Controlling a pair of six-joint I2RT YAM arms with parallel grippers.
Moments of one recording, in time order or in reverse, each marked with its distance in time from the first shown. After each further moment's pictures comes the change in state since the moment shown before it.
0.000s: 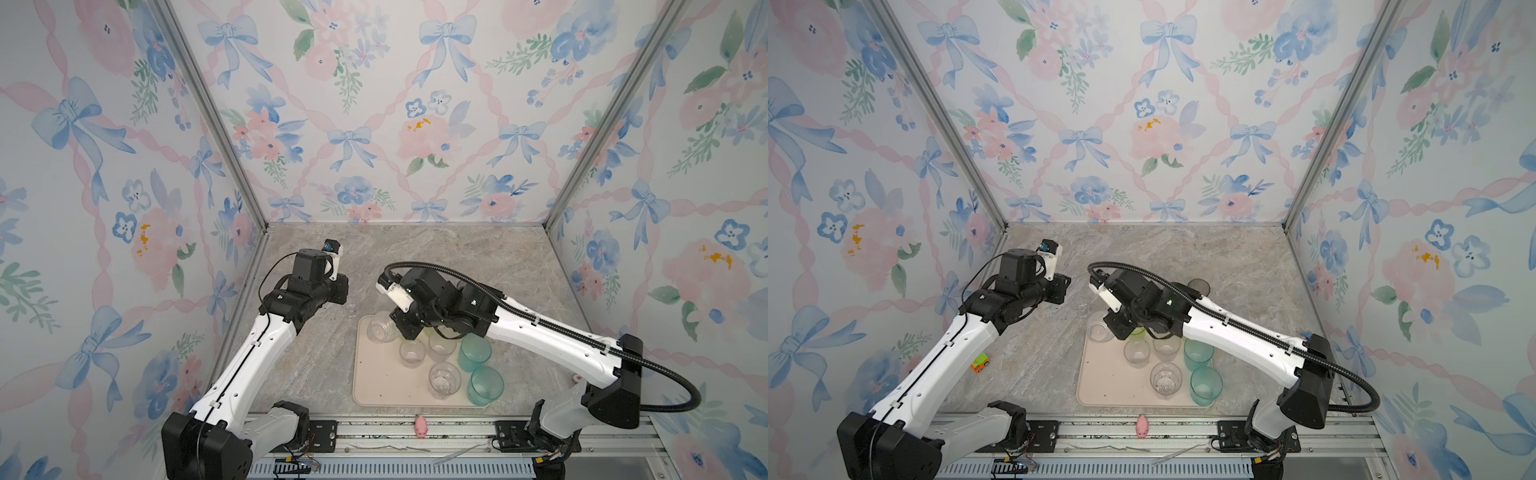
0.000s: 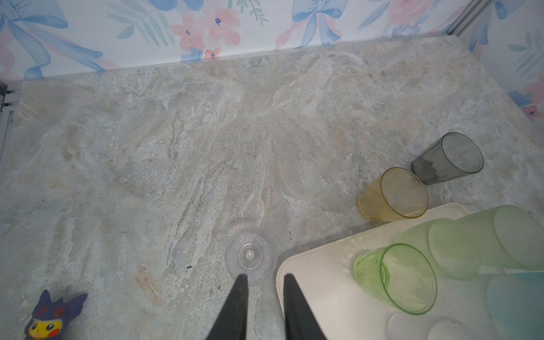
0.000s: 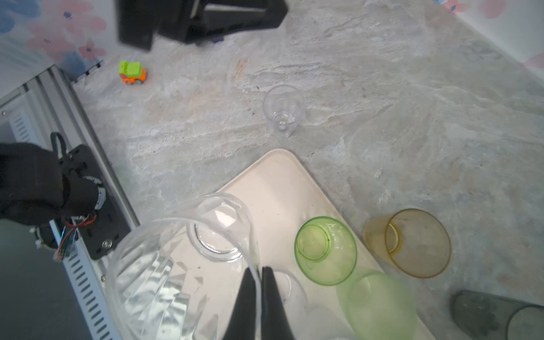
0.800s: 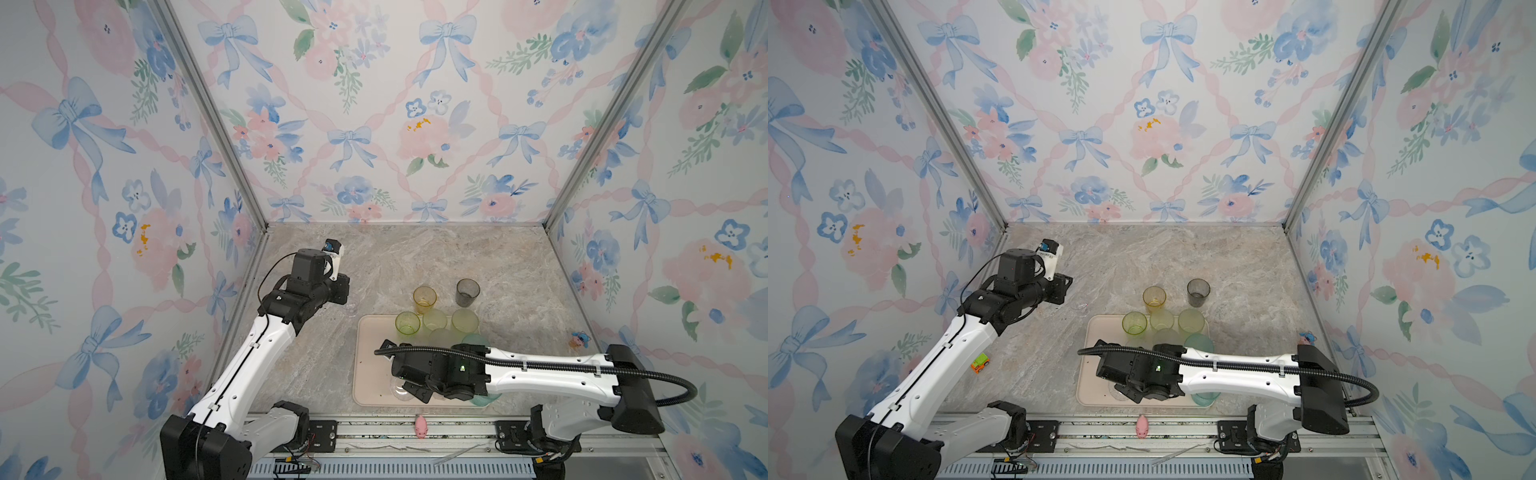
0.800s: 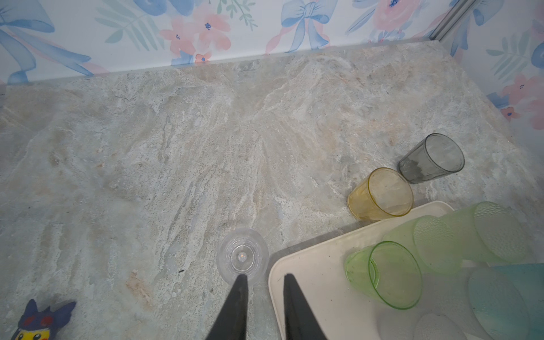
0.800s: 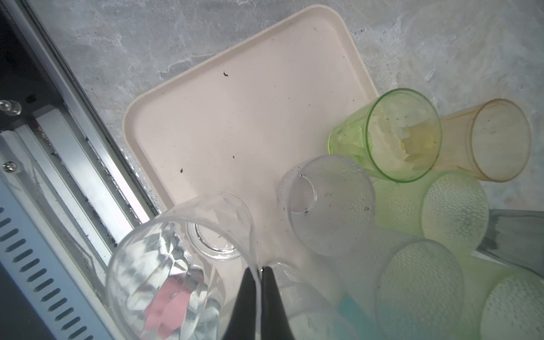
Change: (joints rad) left arm 0.000 -0.013 0.001 0.001 0.029 0.000; right arm 0.281 -0.034 -0.321 -0.010 0.276 0.129
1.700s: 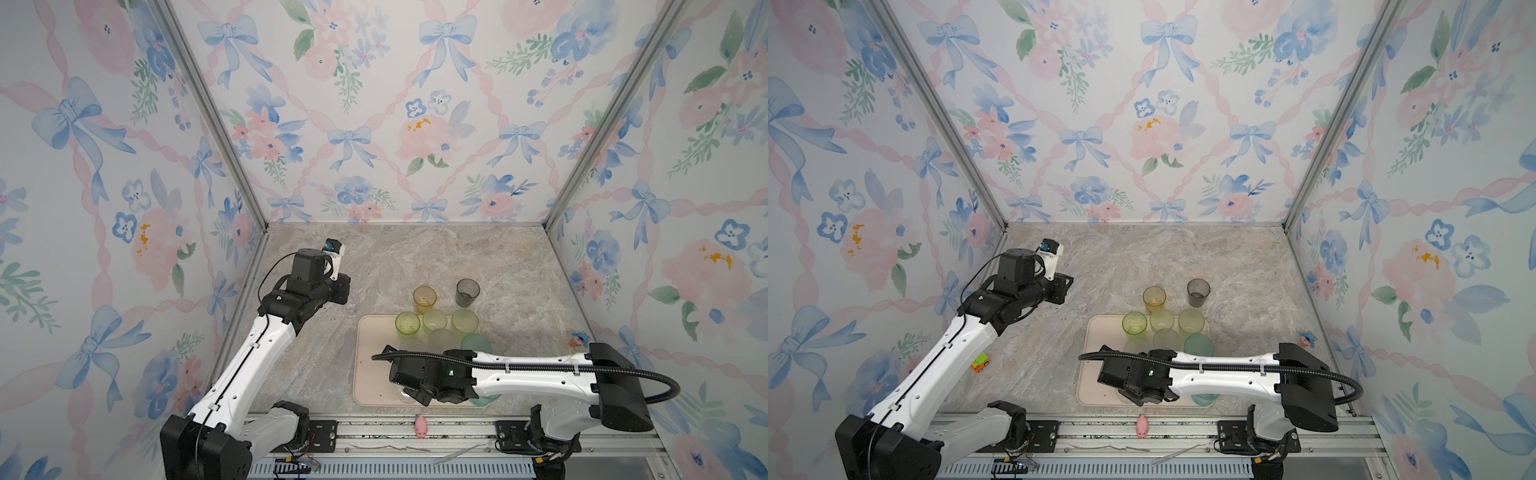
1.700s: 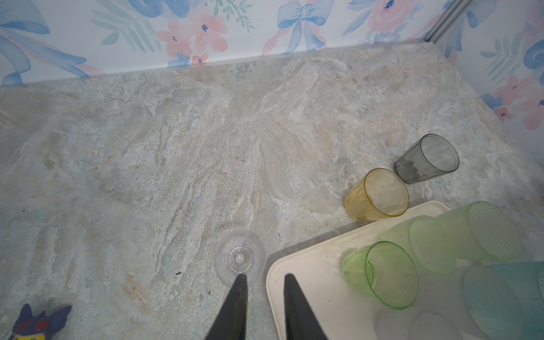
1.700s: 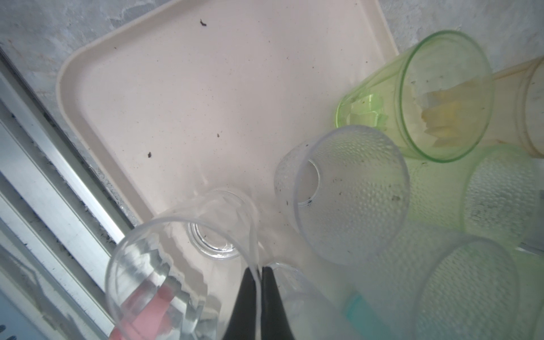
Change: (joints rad) left arm 0.000 0.003 0.000 0.006 0.011 0.000; right arm -0.013 0.049 -0.072 0.048 0.011 0.023
